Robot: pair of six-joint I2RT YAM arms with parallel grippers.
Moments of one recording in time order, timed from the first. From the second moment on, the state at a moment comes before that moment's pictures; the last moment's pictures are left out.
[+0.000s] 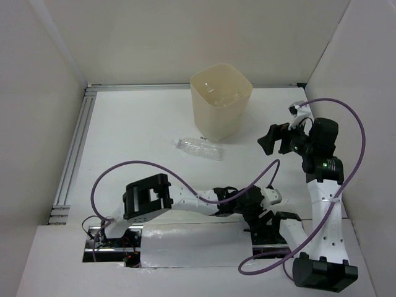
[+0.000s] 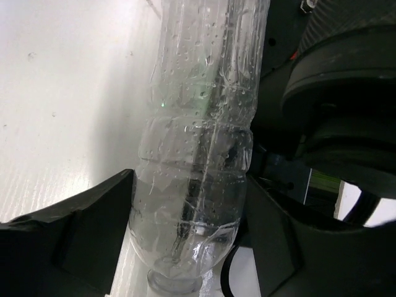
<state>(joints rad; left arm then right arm) -1.36 2.10 1.40 0.08 0.10 -0.24 -0.17 0.84 1.02 -0.64 -0.59 -0.09</state>
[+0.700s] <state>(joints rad) -1.29 1.87 1.09 0.09 -0.10 -0.30 -0.17 0.73 1.00 -0.58 -0.44 0.10</state>
